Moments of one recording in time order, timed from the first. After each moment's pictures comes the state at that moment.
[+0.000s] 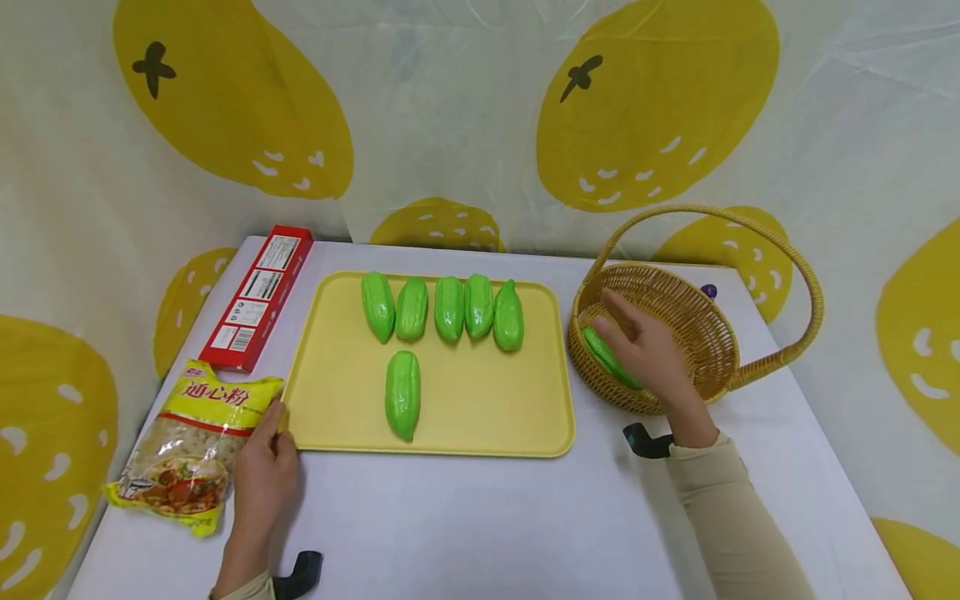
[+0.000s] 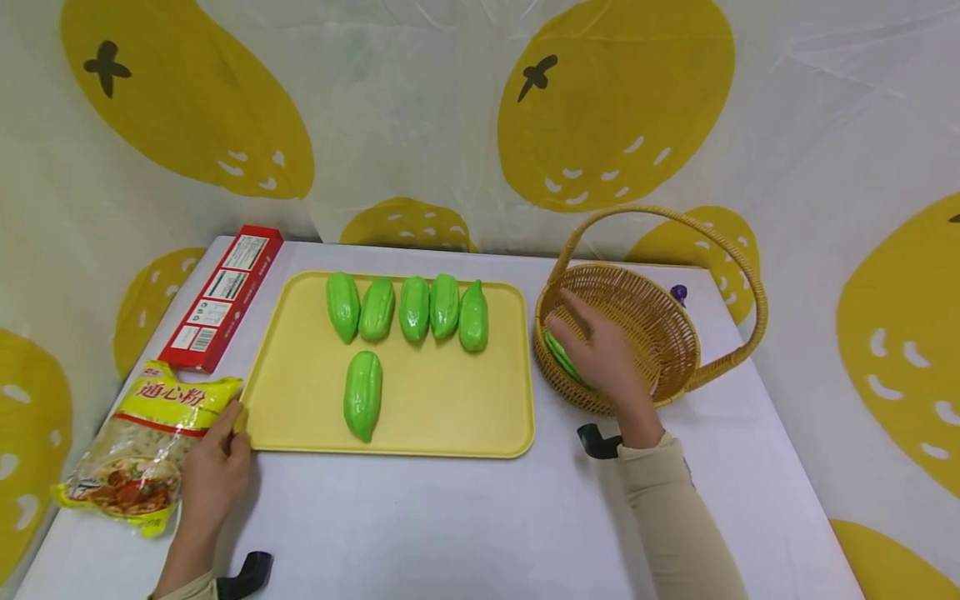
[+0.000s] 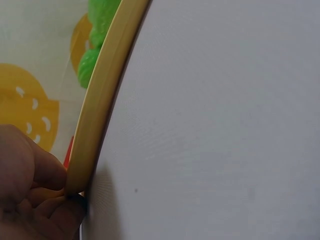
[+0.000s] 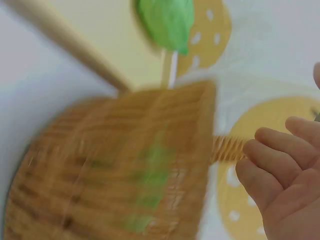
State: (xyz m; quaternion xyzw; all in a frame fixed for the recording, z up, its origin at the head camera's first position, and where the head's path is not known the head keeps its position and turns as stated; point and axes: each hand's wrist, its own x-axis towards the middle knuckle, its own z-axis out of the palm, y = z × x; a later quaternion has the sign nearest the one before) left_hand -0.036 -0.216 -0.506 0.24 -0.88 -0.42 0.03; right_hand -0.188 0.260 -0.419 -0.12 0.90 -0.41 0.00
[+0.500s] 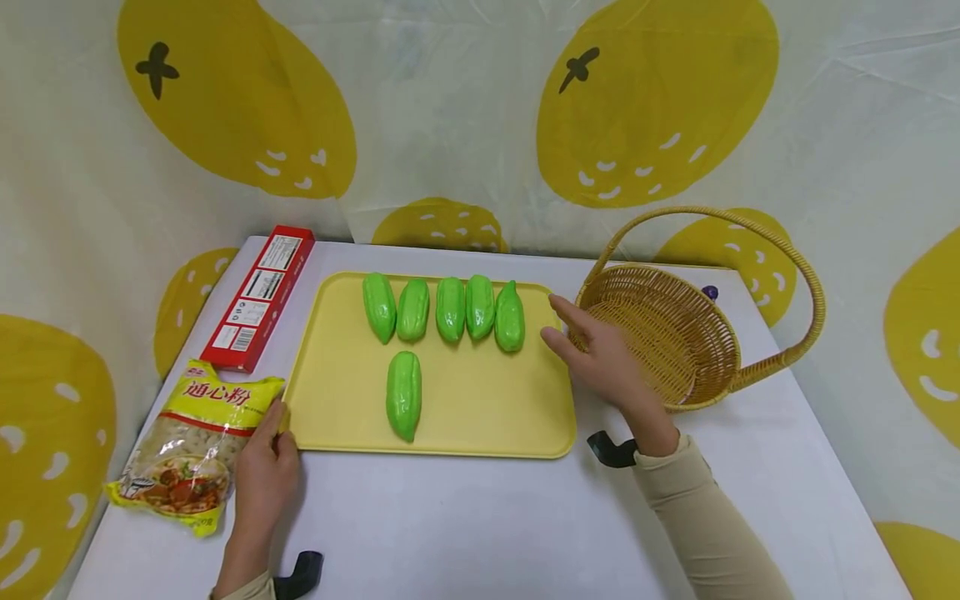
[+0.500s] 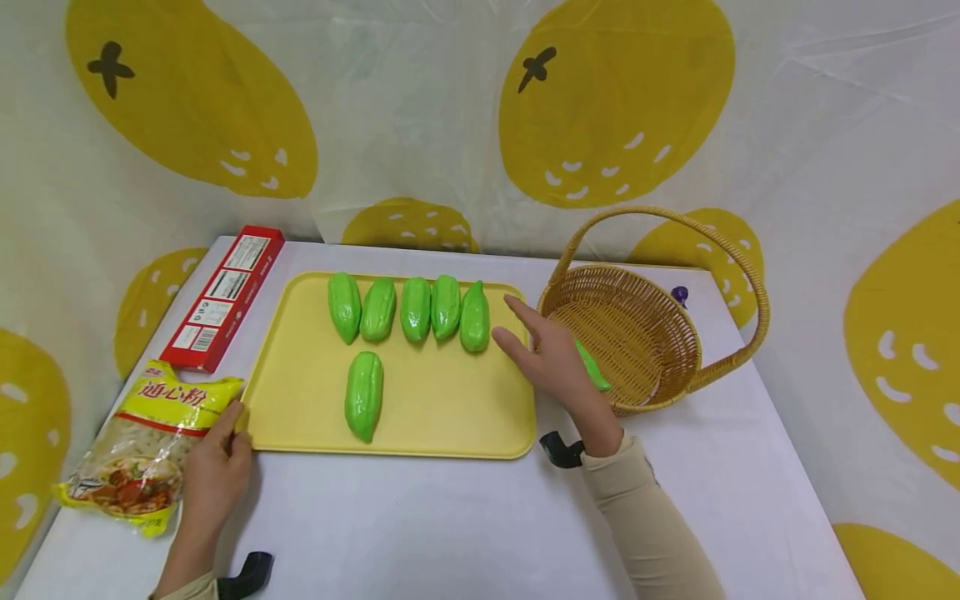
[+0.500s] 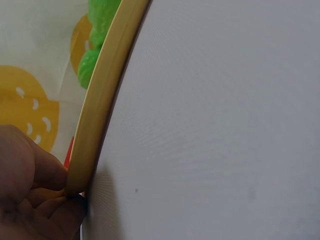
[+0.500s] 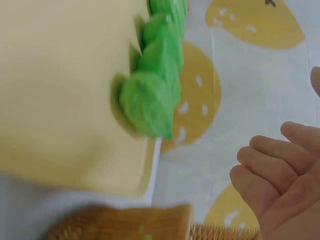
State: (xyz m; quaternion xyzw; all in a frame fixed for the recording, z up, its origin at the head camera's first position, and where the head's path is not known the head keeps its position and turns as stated) left_hand -0.036 -0.213 -0.504 0.24 -0.88 -0.41 0.03; right_hand -0.176 0.200 -0.410 -0.18 0.90 -0.40 0.02
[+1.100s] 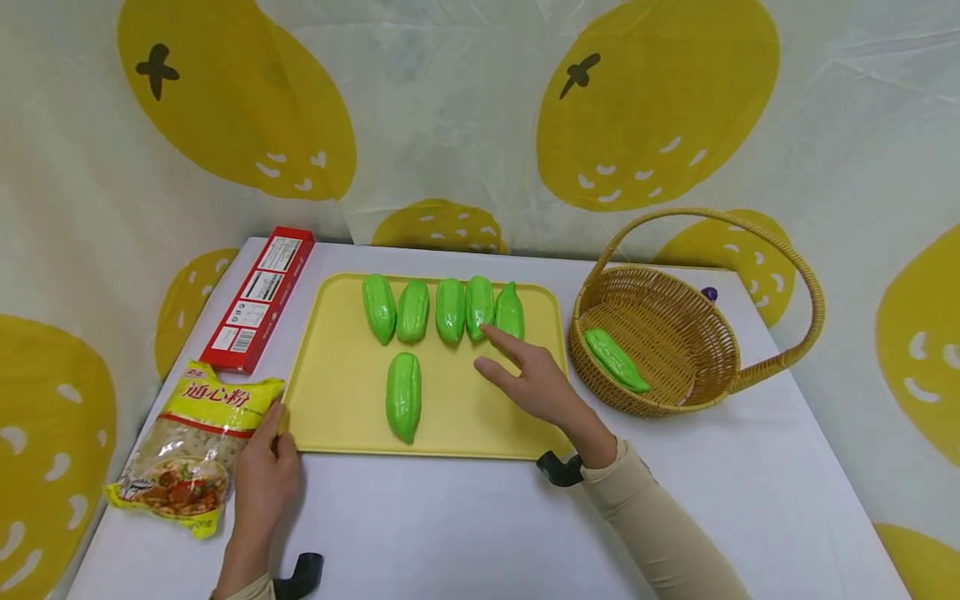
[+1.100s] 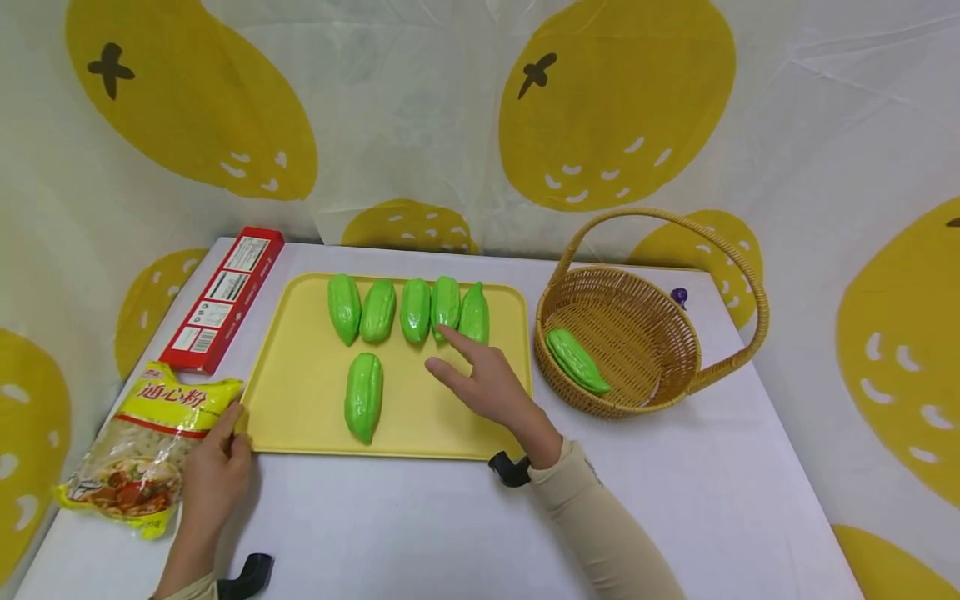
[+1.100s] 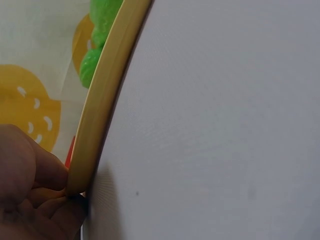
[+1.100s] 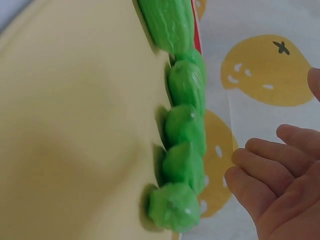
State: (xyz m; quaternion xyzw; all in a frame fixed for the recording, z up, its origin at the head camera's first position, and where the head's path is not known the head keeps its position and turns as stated) left_hand -0.036 -0.214 -0.506 0.25 -0.87 -0.42 0.02; right_hand -0.162 0.133 -0.440 -0.24 0.86 -0.44 0.10
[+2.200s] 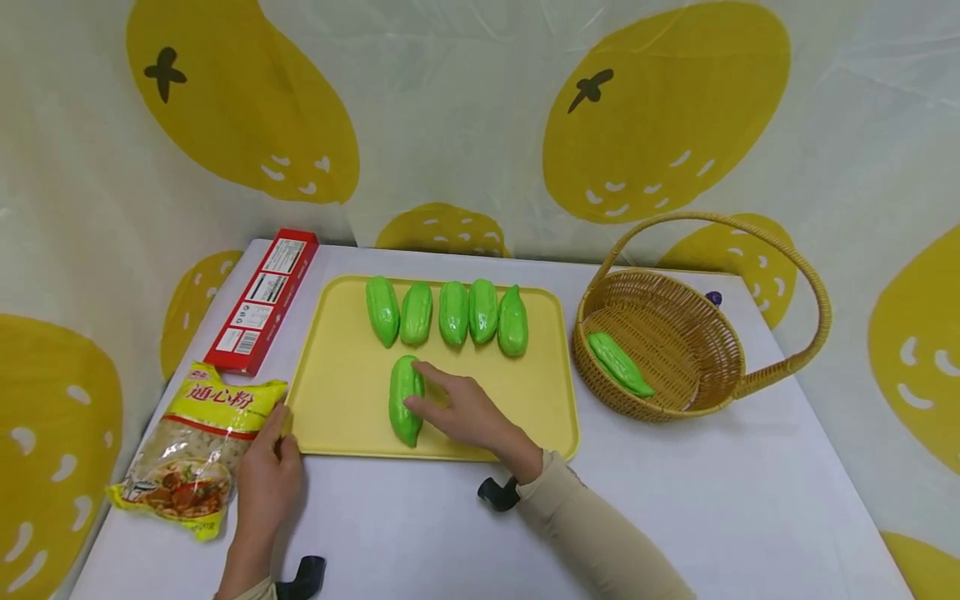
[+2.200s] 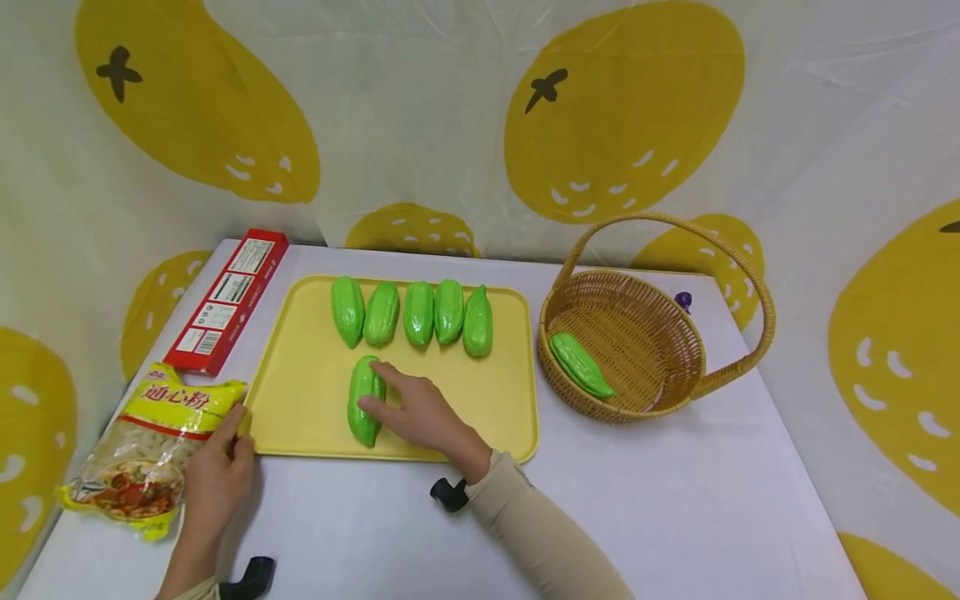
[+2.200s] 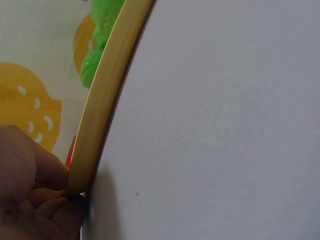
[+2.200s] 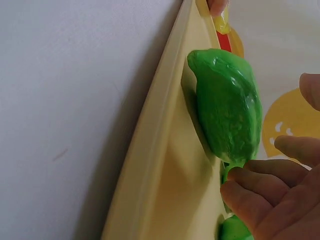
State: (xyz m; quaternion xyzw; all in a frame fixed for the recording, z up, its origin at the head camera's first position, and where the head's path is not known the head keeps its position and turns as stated) left_hand -0.036 -0.214 -0.506 0.24 -0.88 -0.41 0.04; right_hand -0.142 0.051 -0.475 -0.26 0.84 -0.44 0.18
